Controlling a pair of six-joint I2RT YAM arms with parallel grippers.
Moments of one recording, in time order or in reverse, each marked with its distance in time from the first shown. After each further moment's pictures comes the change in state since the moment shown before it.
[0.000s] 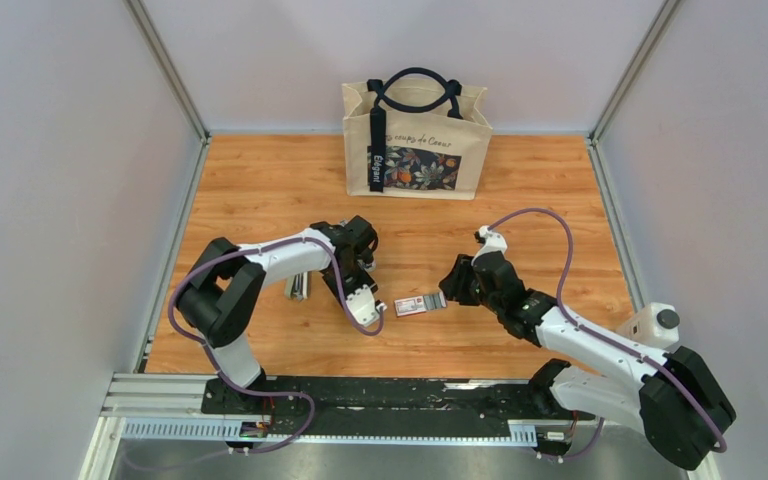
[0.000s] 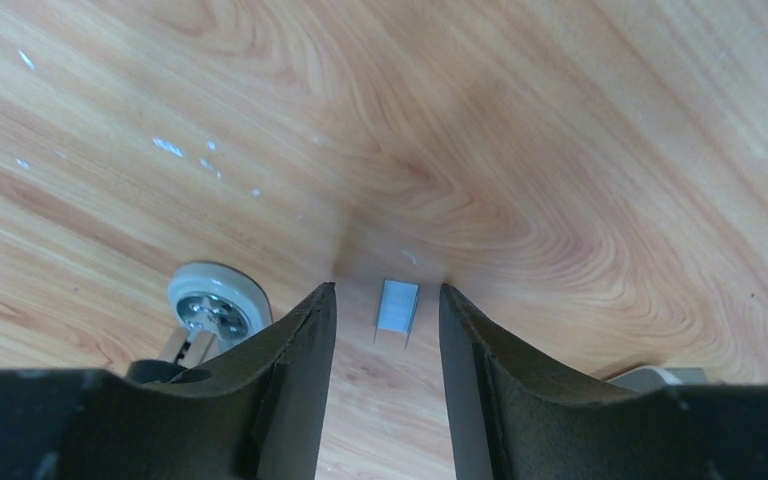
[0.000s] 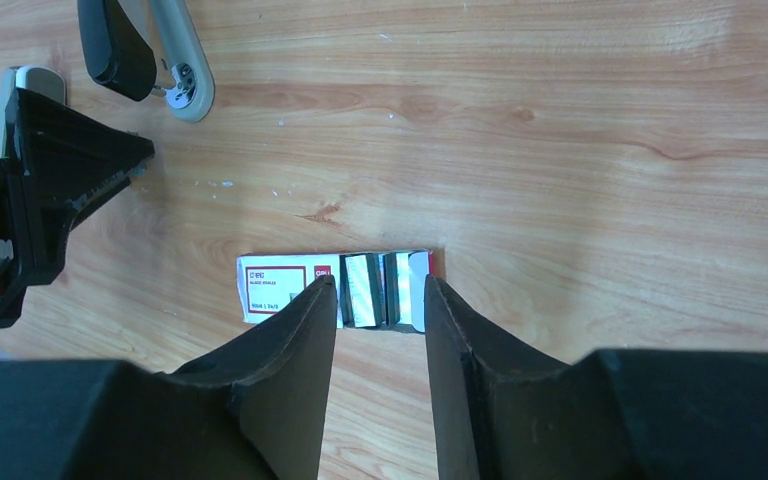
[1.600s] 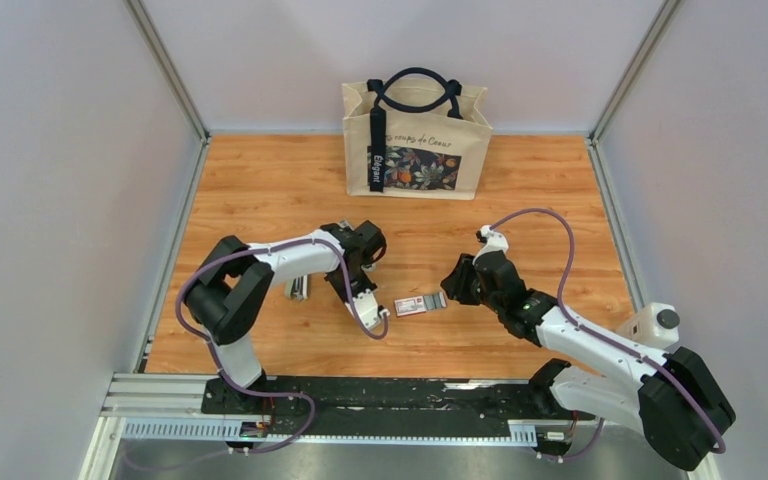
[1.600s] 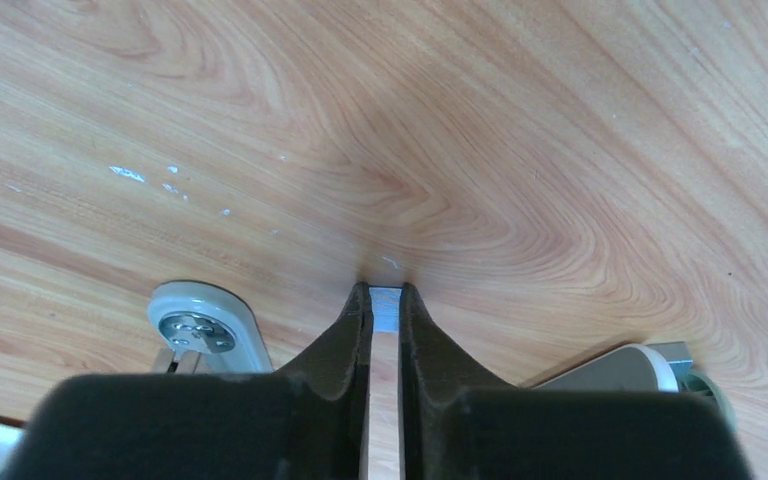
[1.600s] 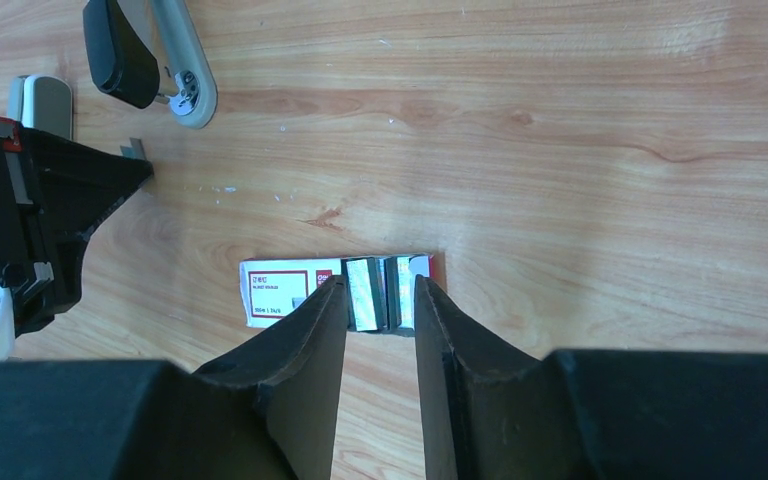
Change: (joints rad) left arm -0.043 0.037 0.030 -0.048 -0.098 -0.008; right arm -0.014 0.000 -0.005 0.010 -0.011 0.008
